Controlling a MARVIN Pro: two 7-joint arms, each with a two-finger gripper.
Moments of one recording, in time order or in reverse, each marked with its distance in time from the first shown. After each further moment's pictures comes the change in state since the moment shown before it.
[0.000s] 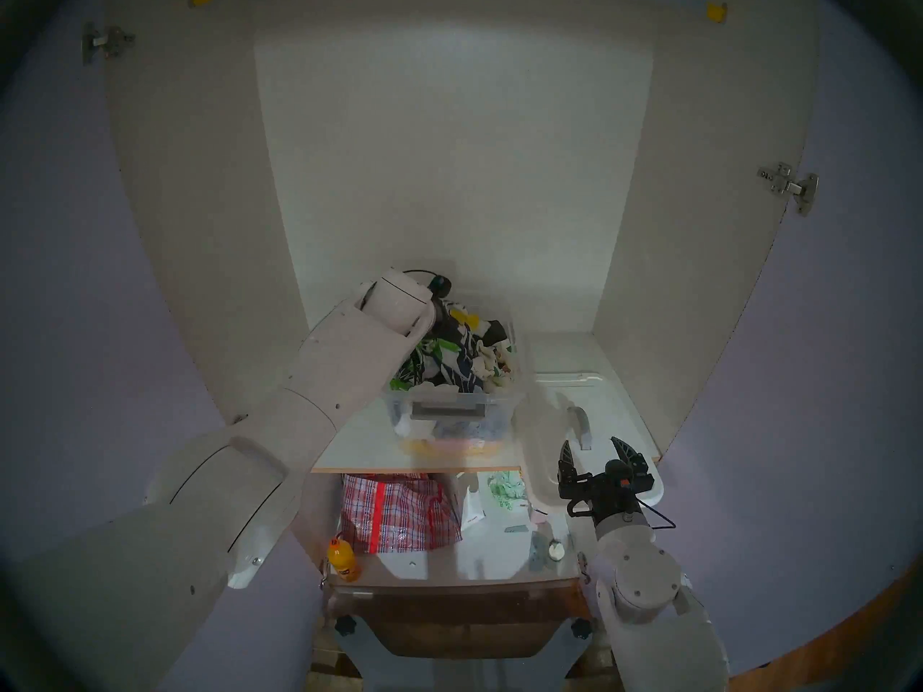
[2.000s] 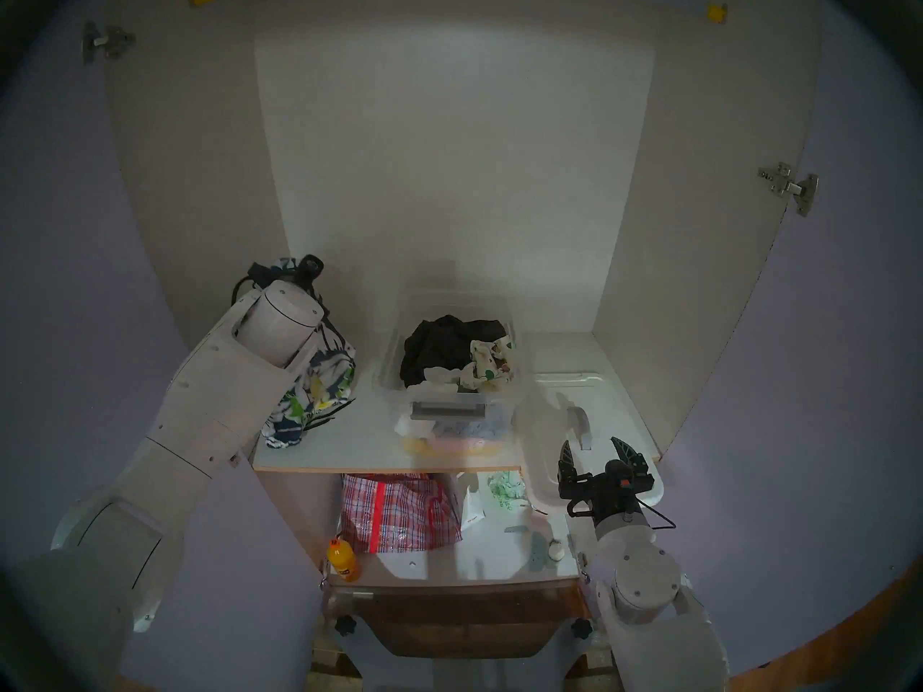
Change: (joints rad) left arm 0.176 0.379 -0.048 -0.254 0.127 0.003 0.259; right arm 0.000 -0.001 0.001 0.000 -0.001 -0.001 0.000
